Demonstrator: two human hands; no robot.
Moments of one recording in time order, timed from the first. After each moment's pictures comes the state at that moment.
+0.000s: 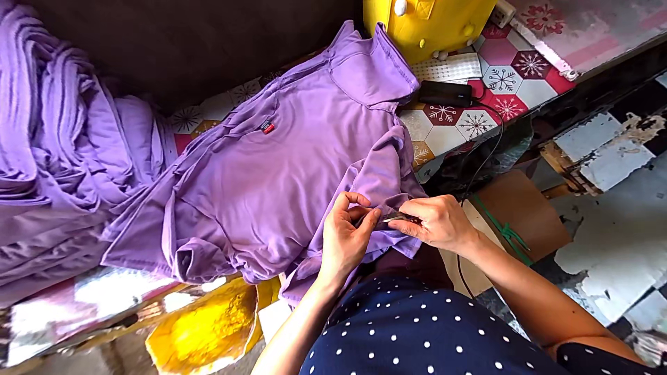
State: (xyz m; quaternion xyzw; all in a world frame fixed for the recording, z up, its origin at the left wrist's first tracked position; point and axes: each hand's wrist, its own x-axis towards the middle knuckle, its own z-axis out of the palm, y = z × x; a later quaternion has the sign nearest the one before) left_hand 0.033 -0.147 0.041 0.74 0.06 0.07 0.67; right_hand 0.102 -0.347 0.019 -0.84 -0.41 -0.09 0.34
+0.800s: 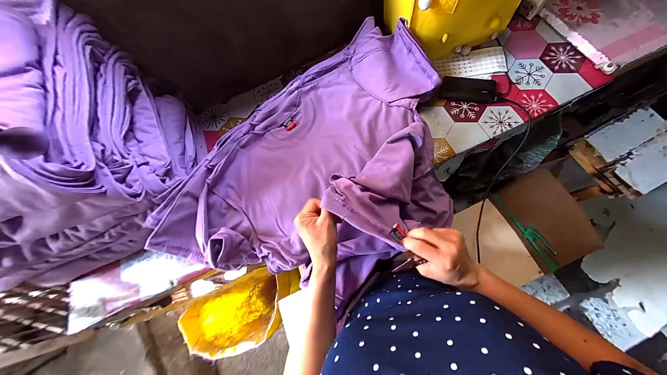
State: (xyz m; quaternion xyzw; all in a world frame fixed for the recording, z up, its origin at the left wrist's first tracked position) left_hand 0.032 -0.091 0.008 0.71 0.26 0.27 0.60; right_hand 0.043 -0.320 -0.011 -0.79 -0.43 -0.21 0.38
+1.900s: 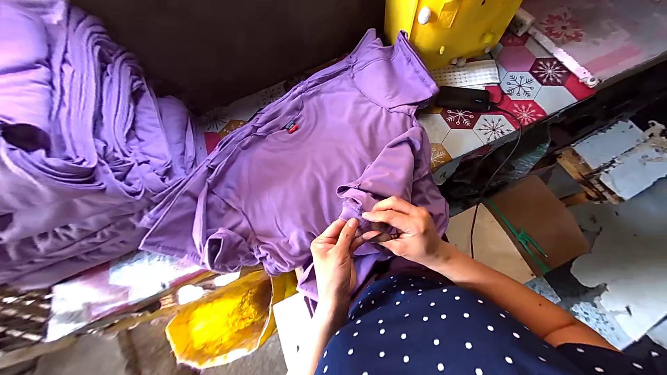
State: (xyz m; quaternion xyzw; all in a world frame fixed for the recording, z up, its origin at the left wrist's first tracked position) left_hand -0.009 -0.129 0.054 0.50 0.25 0.16 0.81; right_hand 0.067 -0.260 0.016 -0.72 -0.40 -0.14 0.55
